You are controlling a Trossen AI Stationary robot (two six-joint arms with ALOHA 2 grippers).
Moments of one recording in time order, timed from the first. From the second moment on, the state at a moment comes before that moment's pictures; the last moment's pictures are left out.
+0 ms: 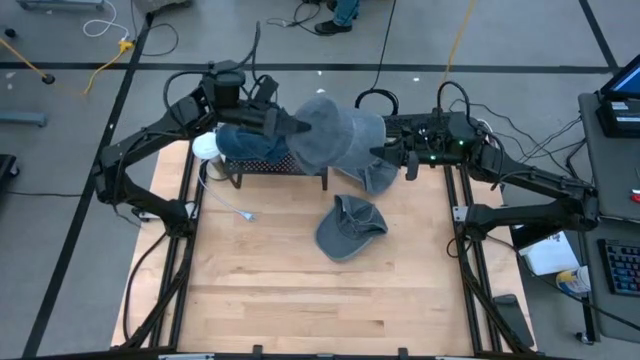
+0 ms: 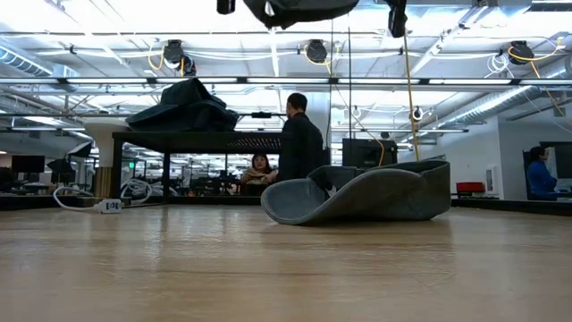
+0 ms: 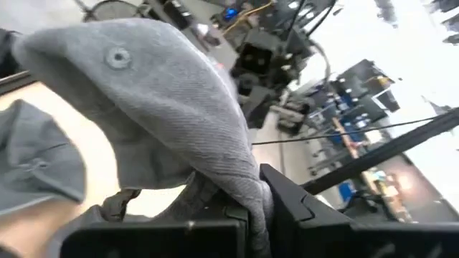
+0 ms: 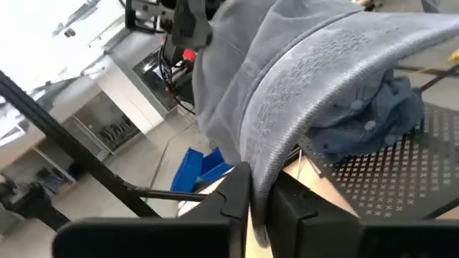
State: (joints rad) left arm 0.49 1.40 1.61 -0.40 0.58 -0.72; right arm -0.39 0.97 0.97 -0.02 -0.32 0.59
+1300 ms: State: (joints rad) left arm 0.87 1.56 1.61 -0.72 0.76 -0.33; right arm -0.38 0.89 0.97 -0.39 -0.34 0.41
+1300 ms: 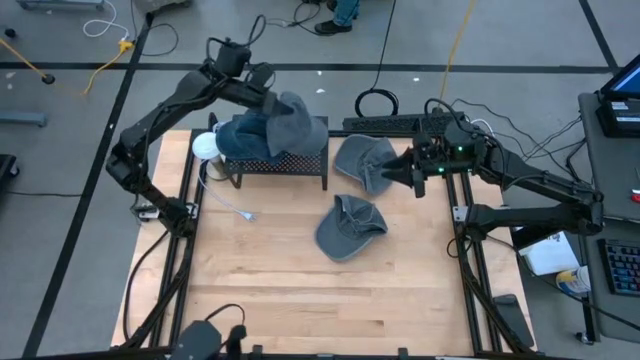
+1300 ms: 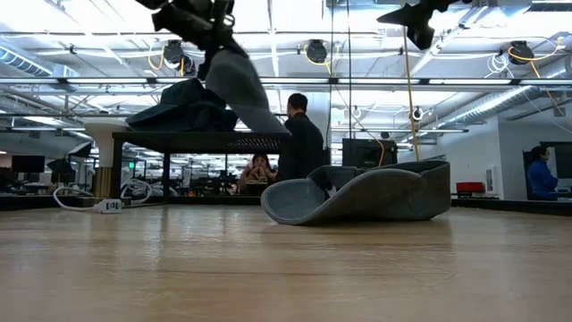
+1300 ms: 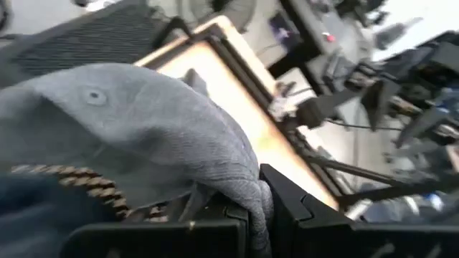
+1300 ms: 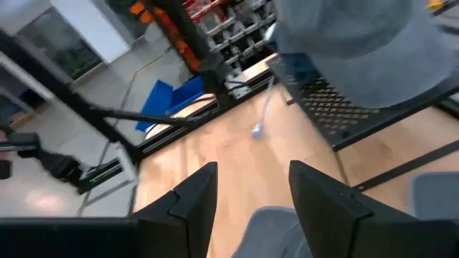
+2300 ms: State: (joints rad) left arm 0.80 1.63 1.61 -0.98 0.36 -0.17; right arm -0.38 0.89 0.97 -0.34 -0.34 0.38
